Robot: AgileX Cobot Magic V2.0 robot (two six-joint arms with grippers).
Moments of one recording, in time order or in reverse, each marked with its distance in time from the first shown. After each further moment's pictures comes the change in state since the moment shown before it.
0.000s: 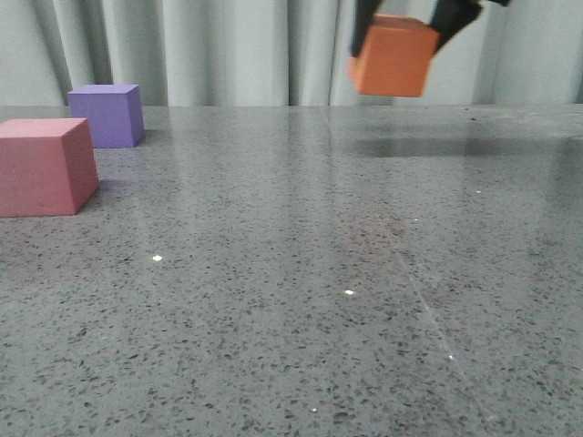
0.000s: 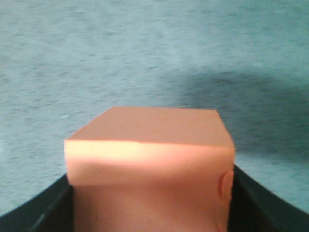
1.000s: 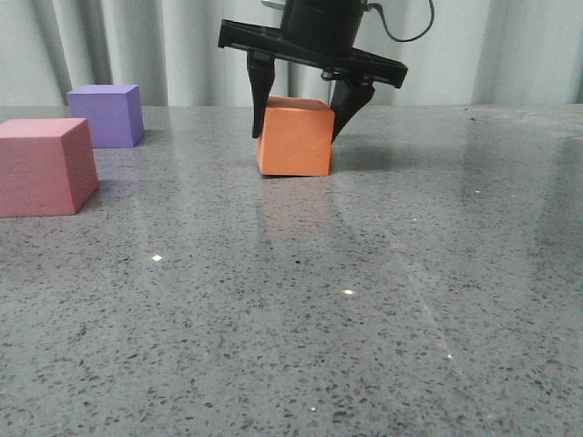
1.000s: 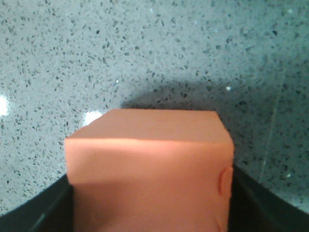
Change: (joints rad) left arm 0.000 0.000 0.000 0.000 0.000 0.000; right arm 0.181 0.150 -0.019 0.012 -0.001 0.139
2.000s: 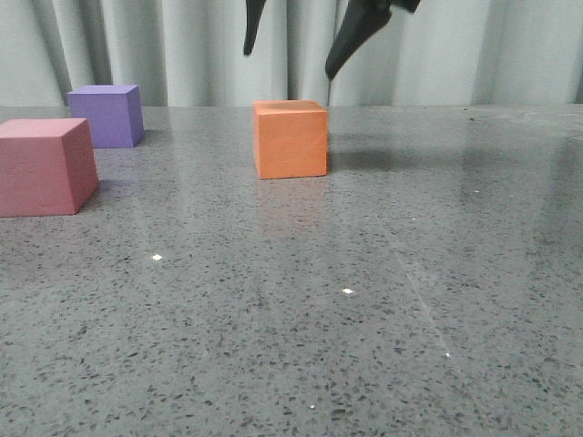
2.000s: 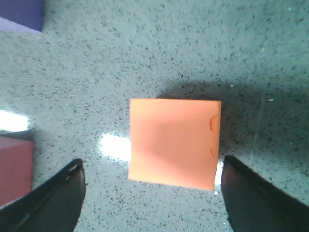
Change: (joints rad) left arm 0.000 0.000 0.000 0.000 0.000 0.000; right arm 0.000 -0.158 0.000 0.010 0.002 -0.007
